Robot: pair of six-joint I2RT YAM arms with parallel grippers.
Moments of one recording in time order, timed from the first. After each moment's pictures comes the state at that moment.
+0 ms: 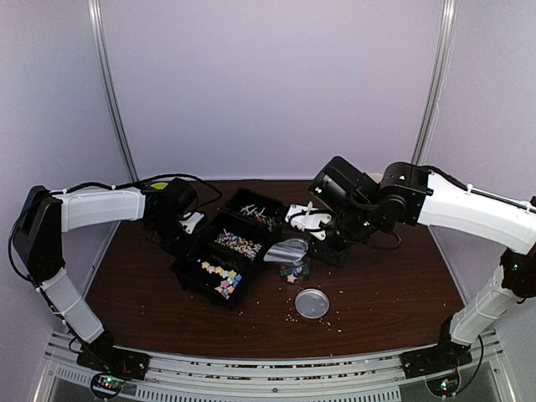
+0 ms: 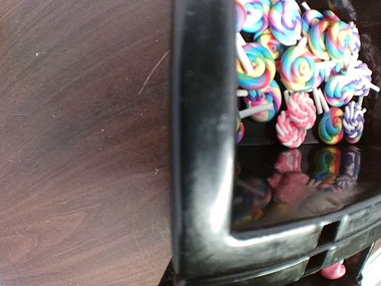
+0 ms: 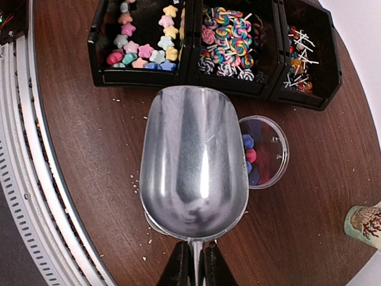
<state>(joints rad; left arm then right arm) -0.53 1.66 1.15 -0.77 0.09 -0.14 1.07 1.52 1.50 -1.00 0.11 -0.18</state>
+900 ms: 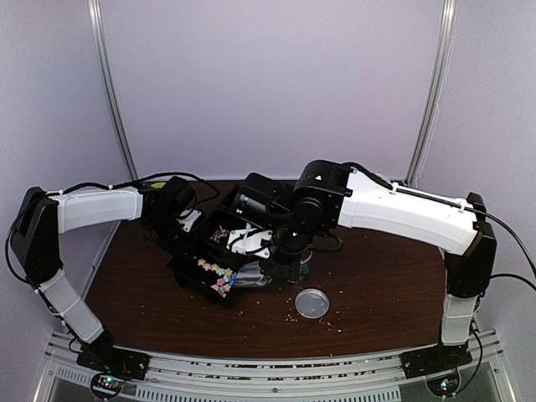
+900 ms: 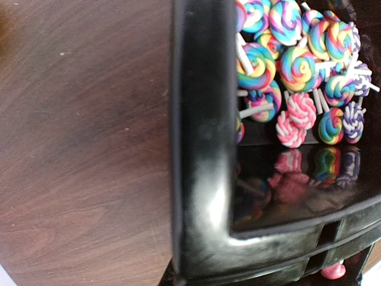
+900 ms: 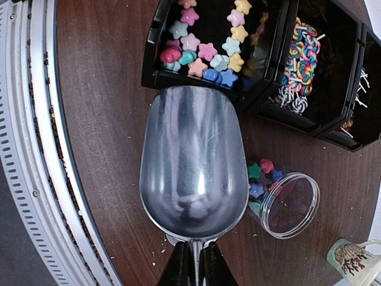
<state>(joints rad) -0.53 1.64 1.15 -0.78 0.03 -0.14 1.21 1.95 2.01 -1.28 0.15 -0.24</state>
